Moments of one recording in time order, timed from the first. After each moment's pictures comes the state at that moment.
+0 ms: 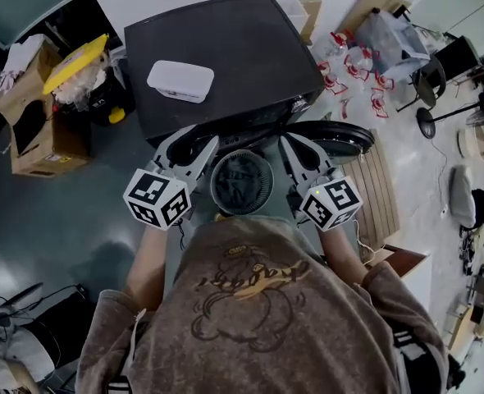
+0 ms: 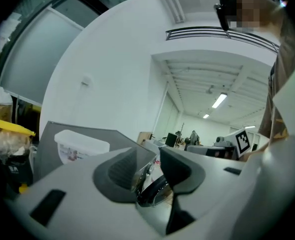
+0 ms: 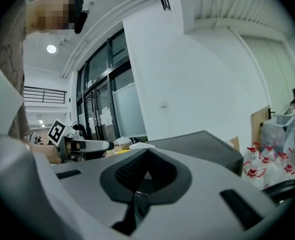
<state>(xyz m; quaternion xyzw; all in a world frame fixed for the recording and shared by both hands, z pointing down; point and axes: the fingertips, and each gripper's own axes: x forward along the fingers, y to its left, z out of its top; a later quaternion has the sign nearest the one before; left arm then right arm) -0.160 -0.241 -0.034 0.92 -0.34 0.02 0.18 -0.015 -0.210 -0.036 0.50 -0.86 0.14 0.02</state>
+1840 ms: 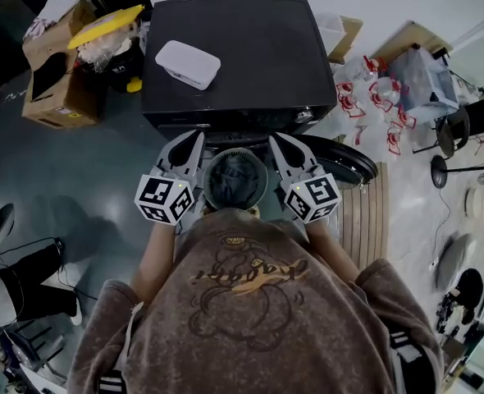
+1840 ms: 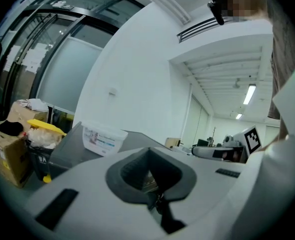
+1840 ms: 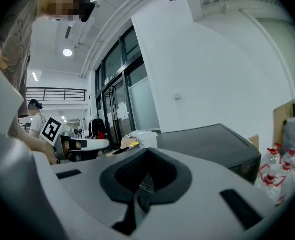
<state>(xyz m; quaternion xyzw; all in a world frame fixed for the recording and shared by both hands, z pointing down) -0.152 -0.229 0.023 0.85 -0.51 0.00 0.15 0.002 -0.237 0.024 0.39 -0.91 0.12 0.04</state>
